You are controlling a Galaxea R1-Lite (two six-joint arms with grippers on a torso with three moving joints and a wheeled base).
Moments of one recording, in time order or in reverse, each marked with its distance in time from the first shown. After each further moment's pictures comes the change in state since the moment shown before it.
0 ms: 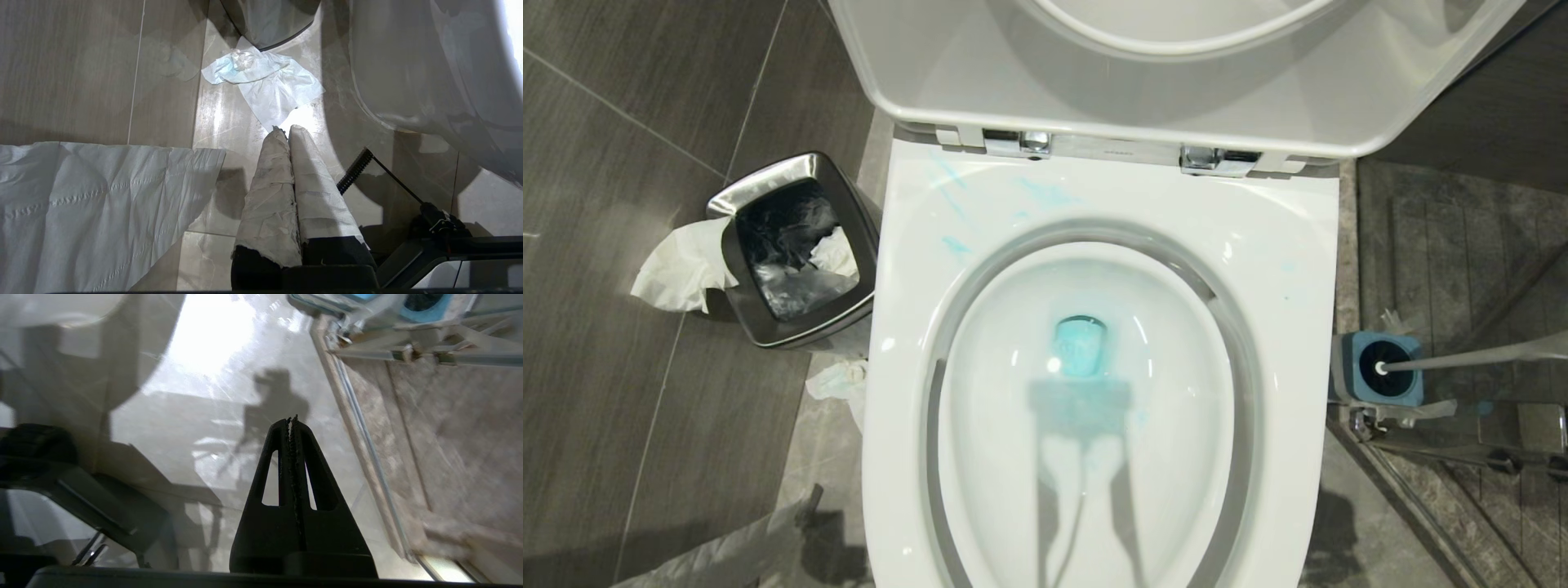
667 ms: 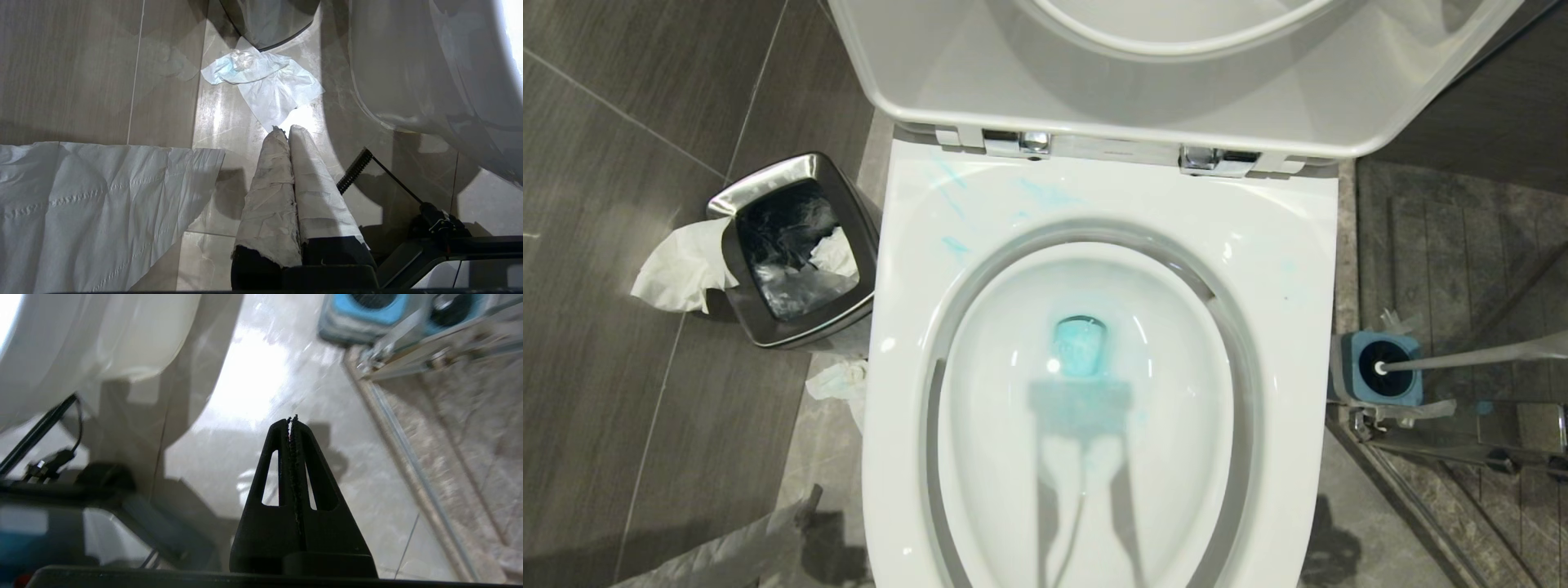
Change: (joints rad) left arm 0.000 0.000 0.000 0.000 0.000 0.000; right arm -0.027 -0.300 0.040 0.101 0.126 0.131
